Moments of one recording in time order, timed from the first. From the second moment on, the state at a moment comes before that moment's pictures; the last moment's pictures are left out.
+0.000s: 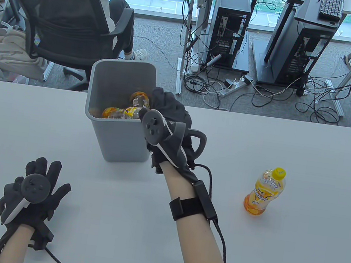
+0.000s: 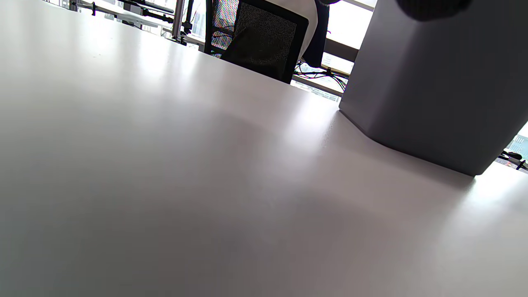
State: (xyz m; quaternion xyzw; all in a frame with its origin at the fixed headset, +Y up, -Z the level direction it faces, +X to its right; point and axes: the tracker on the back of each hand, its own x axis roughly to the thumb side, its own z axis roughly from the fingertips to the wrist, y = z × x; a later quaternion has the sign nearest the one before) left_hand -0.357 -0.738 -0.285 -0.04 0.10 0.16 0.98; right_hand -0.019 -0.512 -0.388 0.02 -0.25 0.96 0.10
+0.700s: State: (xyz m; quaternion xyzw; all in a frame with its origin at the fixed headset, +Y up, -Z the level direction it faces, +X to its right) left_hand -0.356 -0.739 -0.286 -0.04 0.10 0.15 0.98; right_hand 0.203 -0.566 -0.373 -0.21 0.00 0.98 -0.07
